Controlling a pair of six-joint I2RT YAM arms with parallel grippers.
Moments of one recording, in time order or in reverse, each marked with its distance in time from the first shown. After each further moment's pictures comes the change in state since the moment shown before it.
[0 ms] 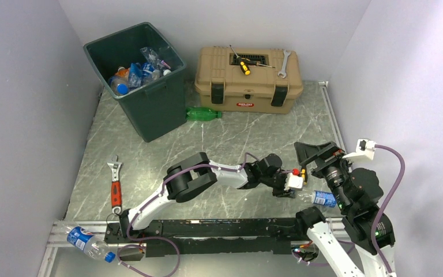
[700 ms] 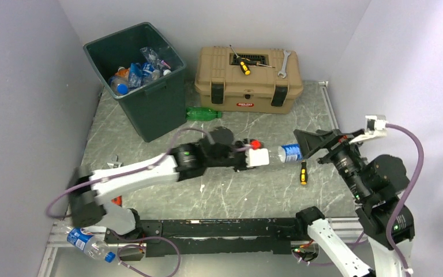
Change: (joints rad) left arm 0.050 -0.844 -0.373 -0.402 -0.394 0.102; right arm 0.000 0.168 0.274 0.029 -0.116 -0.231
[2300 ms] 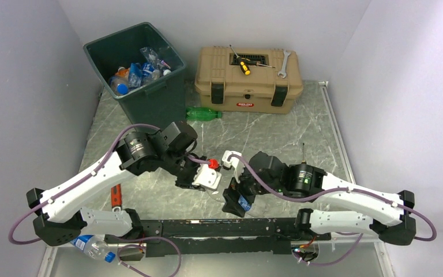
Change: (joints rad) left arm 0.132 -0.342 0.234 -1.145 0.330 0.342; right arm 0.865 0.459 -0.239 0.056 -0.257 -0.322
